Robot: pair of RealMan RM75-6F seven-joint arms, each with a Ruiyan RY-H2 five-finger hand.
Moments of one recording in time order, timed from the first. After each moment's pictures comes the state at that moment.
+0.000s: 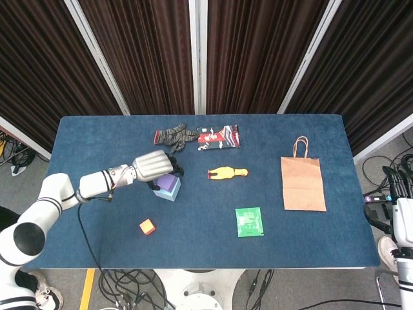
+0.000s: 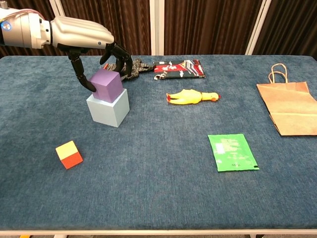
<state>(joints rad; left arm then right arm) -1.11 -1.58 0.25 -0.62 1.92 1.13 -0.81 0.09 -1.02 0.18 -1.74 -1.36 1.49 0.09</state>
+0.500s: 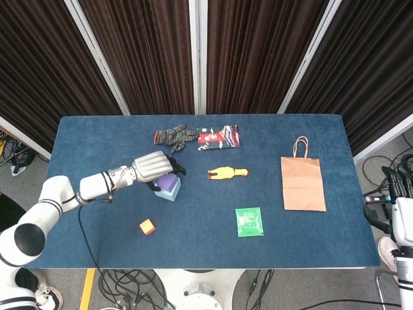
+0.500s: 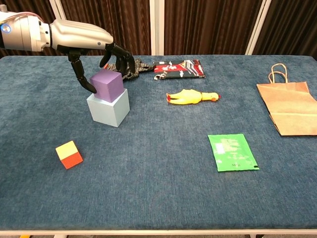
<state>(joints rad) -1.10 -1.59 0.25 -0.63 1.89 1.13 -0.85 0.09 -1.02 0.18 -1.75 -1.35 1.47 0.08</state>
